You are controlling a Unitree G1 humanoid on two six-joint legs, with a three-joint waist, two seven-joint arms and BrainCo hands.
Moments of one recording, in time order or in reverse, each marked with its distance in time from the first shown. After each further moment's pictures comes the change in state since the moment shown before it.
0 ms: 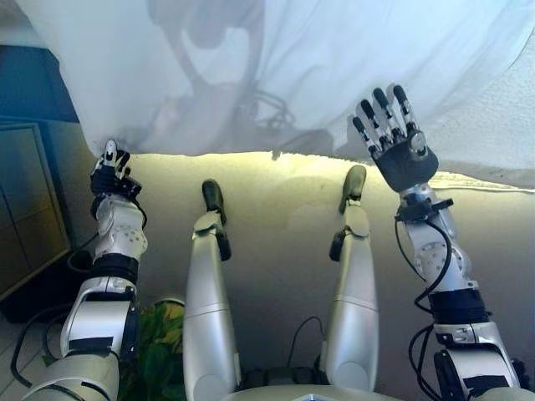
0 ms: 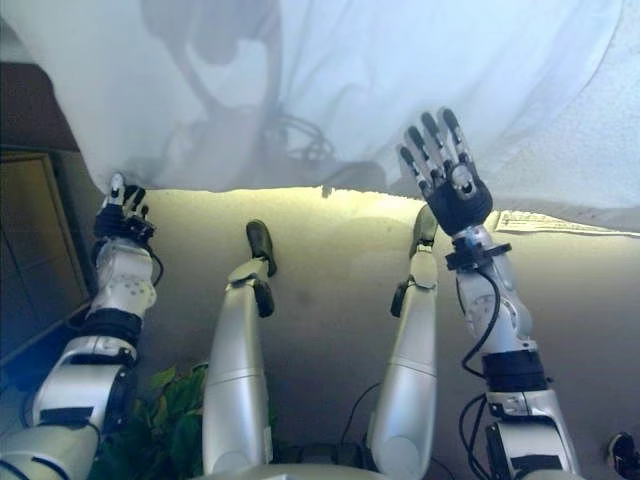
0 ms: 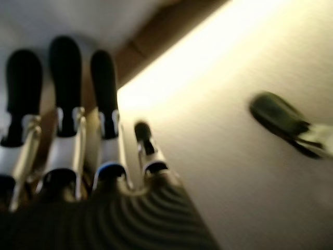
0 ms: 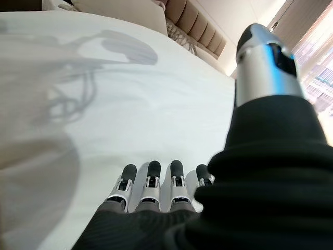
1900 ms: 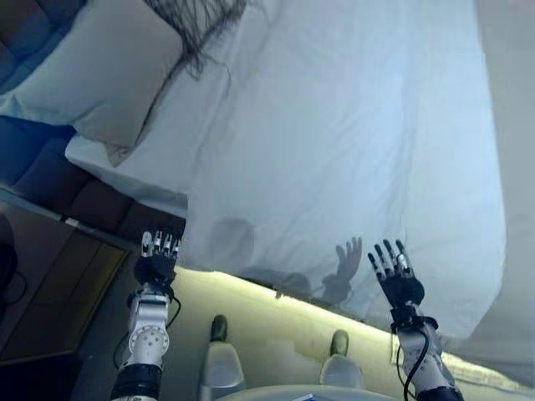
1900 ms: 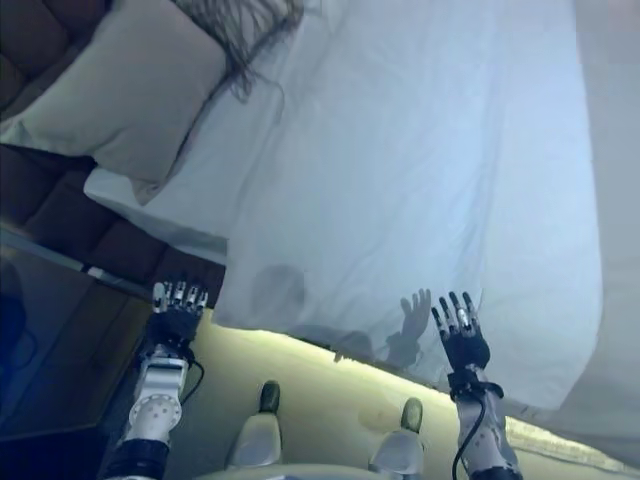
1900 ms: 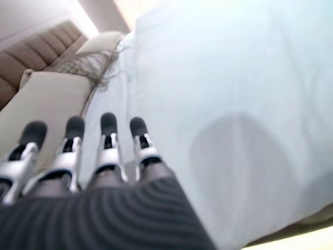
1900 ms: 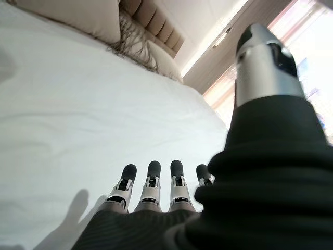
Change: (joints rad) left arm 0.786 -0.337 0.069 -0.709 -0.037 -0.026 -0.513; right arm 0.617 0.206 -0.026 0.296 -0.059 -0.159 -0.047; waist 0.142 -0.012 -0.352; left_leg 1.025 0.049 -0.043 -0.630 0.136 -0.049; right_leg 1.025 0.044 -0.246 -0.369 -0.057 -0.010
